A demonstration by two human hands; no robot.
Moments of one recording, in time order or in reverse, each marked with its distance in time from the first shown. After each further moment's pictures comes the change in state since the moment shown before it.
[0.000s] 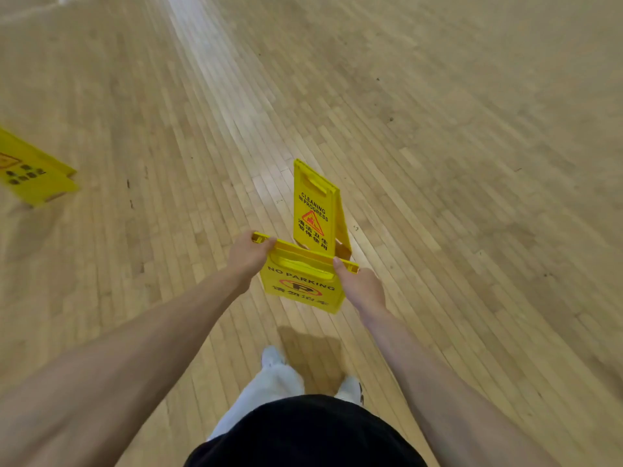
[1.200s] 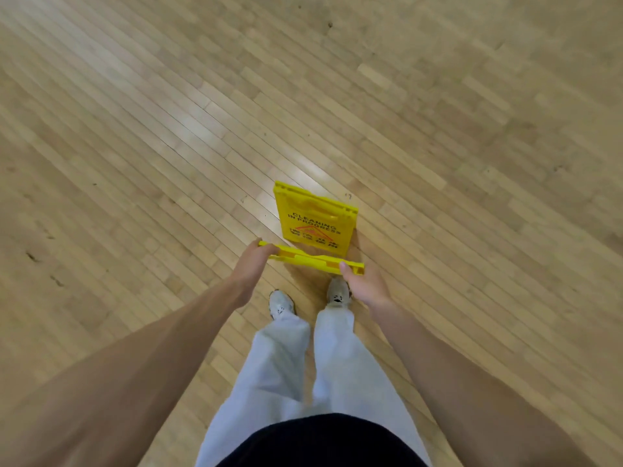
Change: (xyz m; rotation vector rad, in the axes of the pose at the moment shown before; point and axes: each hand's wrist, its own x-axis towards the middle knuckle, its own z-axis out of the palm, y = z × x) left_hand 0.373 0.045 0.036 0.115 -0.615 -0.274; right_hand 0.268 -0.125 0.123 0.231 0.049 0.432
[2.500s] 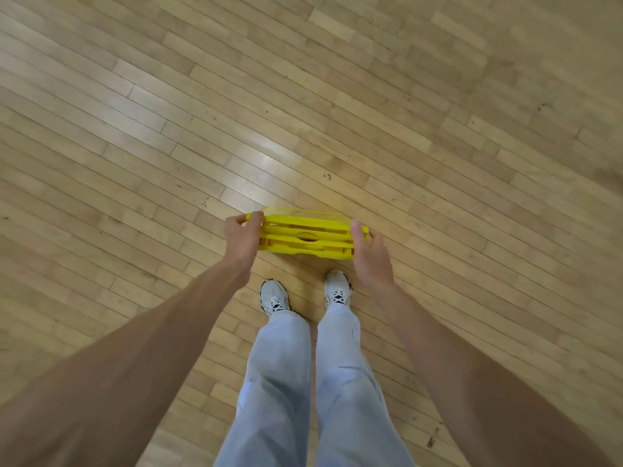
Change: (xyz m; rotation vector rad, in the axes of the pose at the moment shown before) left_hand 0.161 0.031 0.016 0.031 0.058 0.037; right_hand 0.120 -0.021 0.038 0.273 0.272 0.063
